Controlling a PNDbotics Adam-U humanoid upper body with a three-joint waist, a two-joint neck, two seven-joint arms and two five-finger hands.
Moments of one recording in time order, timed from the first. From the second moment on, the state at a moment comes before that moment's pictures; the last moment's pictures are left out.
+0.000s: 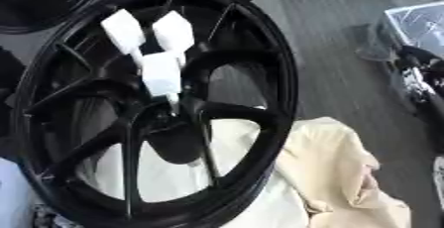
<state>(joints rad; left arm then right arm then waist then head) -0.29 0.97 0.11 -1.80 -0.20 0.50 -0.30 0.05 -0.35 -0.36 -1.98 -0.16 0.06 0.04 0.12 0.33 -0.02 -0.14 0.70</state>
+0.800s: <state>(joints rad) -0.36 0.94 0.09 -1.49 -0.19 0.41 -0.33 0.04 -0.35 -0.35 -1.98 -0.17 0.06 0.05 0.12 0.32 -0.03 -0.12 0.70</state>
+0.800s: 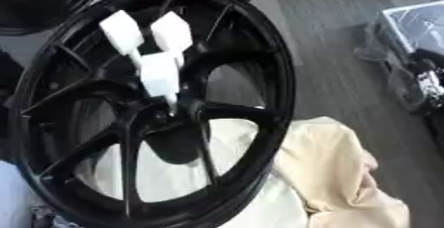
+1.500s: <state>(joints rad) -0.55 0.76 0.26 -1.63 -0.07 0.26 -0.21 0.03 -0.33 -0.34 -1.98 -0.19 0.05 0.05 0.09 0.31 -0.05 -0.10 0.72</state>
